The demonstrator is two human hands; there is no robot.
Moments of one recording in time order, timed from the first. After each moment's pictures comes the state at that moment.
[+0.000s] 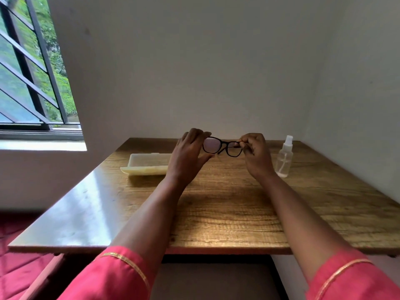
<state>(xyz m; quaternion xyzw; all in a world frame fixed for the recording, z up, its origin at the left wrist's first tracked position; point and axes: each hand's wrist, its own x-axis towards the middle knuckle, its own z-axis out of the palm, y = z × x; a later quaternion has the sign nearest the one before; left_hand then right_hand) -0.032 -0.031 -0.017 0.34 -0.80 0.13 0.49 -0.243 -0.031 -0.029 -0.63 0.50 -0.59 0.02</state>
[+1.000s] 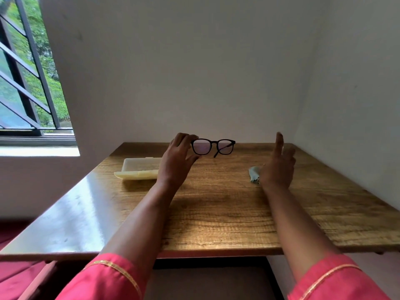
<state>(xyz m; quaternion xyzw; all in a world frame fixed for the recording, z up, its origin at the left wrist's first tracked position) -0.026 -0.033 -0.018 0.36 -0.77 0.04 0.52 -0.271 0.009 -0.031 -0.43 0.80 -0.41 -0.11</state>
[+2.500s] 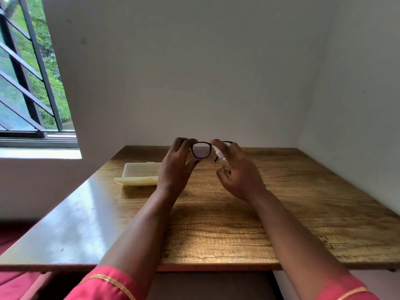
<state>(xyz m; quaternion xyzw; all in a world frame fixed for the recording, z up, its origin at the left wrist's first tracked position) -0.025 -0.037 -0.019 0.36 -0.76 0.04 0.55 -0.207 0.013 -0.014 -0.77 0.50 -0.39 -0.12</state>
